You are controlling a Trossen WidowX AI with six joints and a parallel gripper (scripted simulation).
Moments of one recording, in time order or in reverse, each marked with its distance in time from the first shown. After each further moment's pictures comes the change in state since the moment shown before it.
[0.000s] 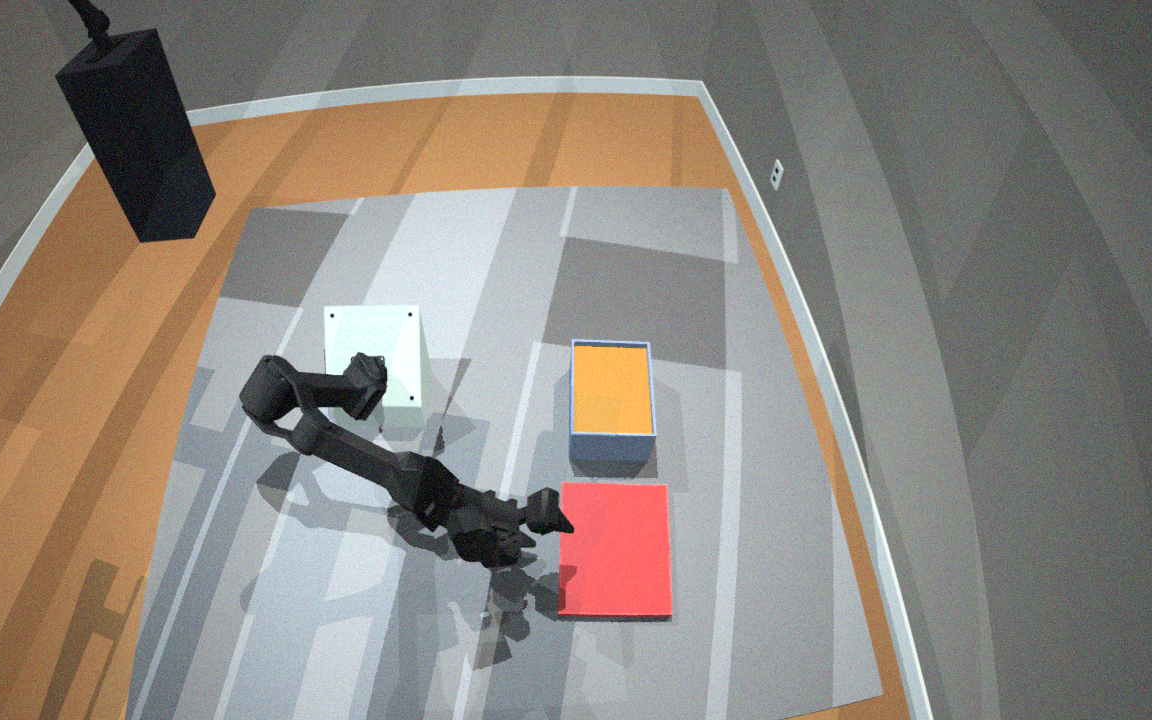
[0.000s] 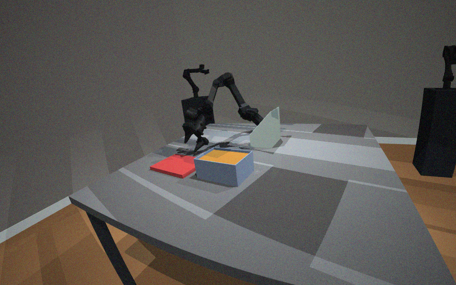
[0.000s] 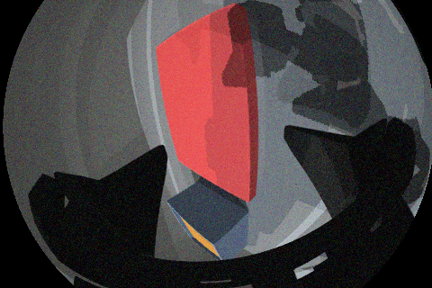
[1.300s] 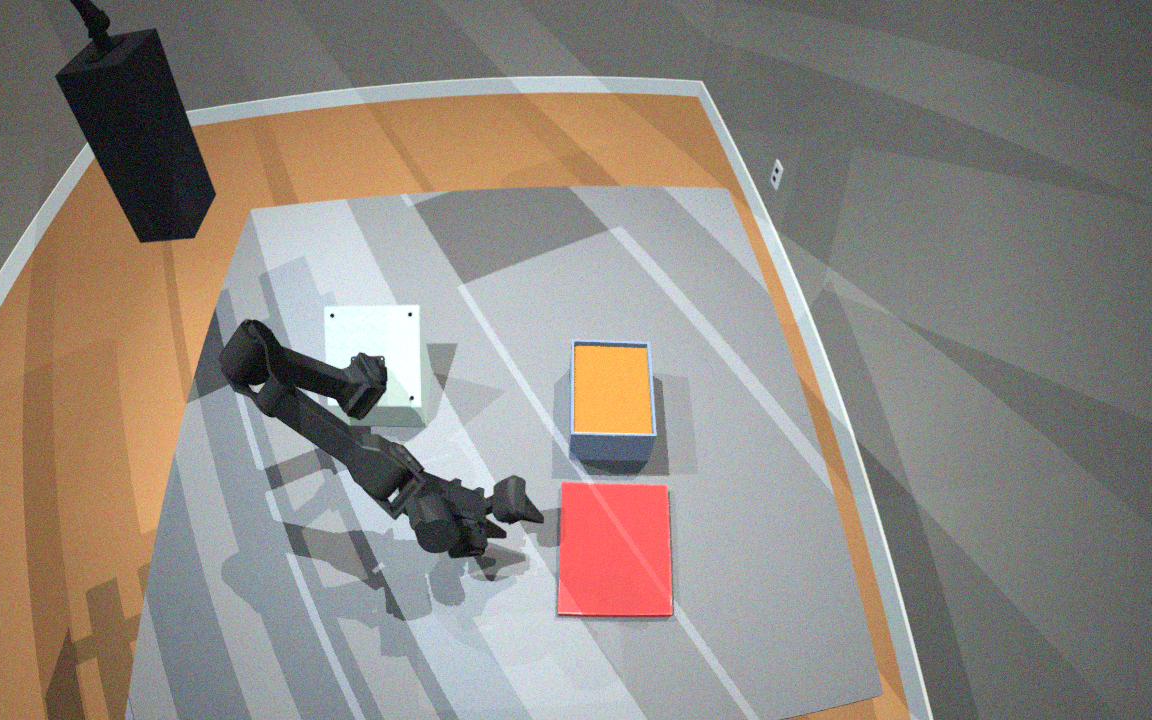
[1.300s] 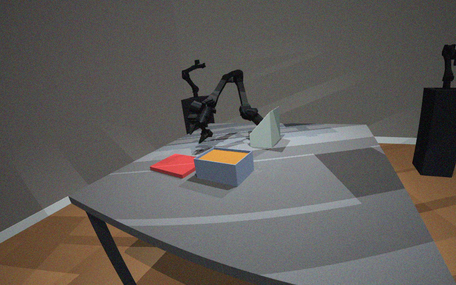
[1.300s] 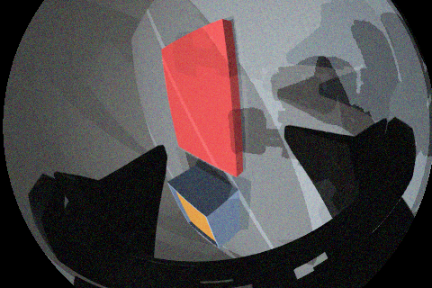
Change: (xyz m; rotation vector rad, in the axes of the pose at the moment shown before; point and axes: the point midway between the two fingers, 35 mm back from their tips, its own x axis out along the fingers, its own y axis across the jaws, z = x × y) arm -0.056 -0.006 -0.002 -0.007 0.015 0.002
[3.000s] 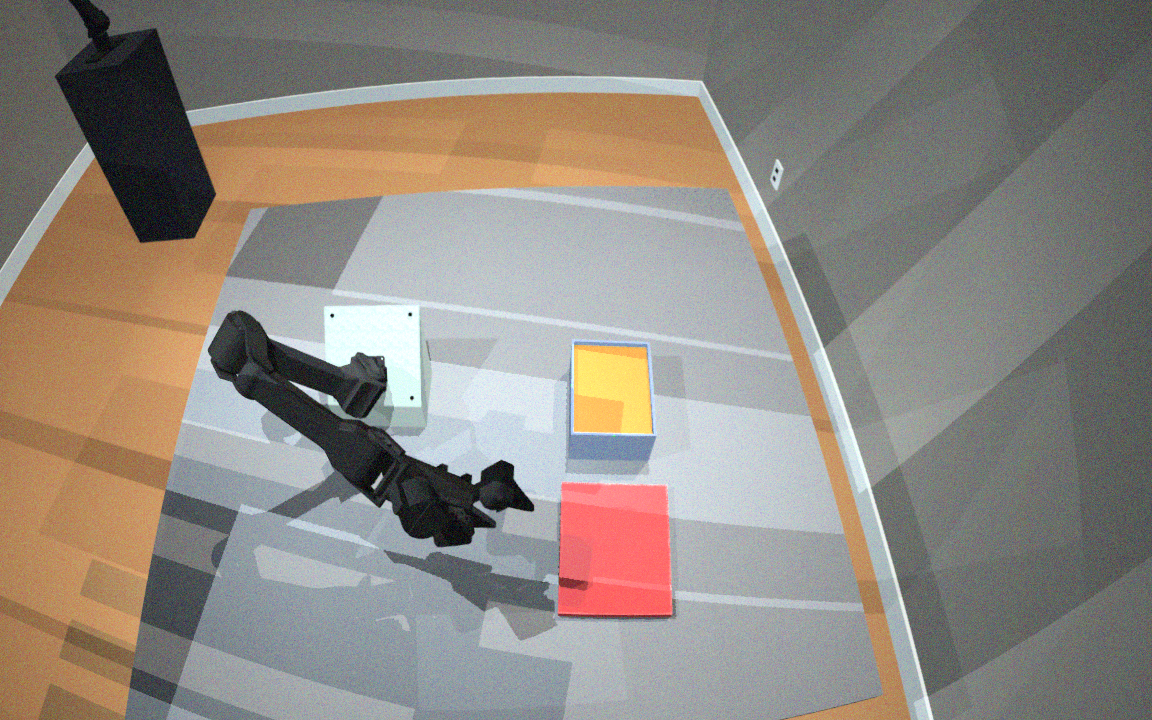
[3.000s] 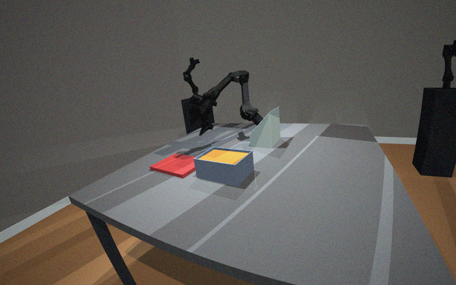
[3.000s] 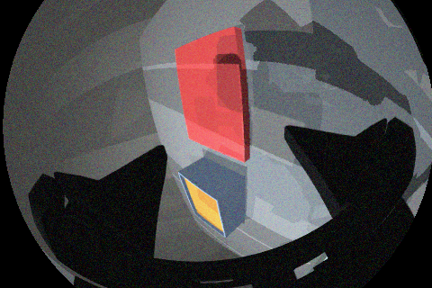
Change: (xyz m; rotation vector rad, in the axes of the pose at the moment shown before) arm -0.038 0.022 -0.001 0.000 -0.002 0.004
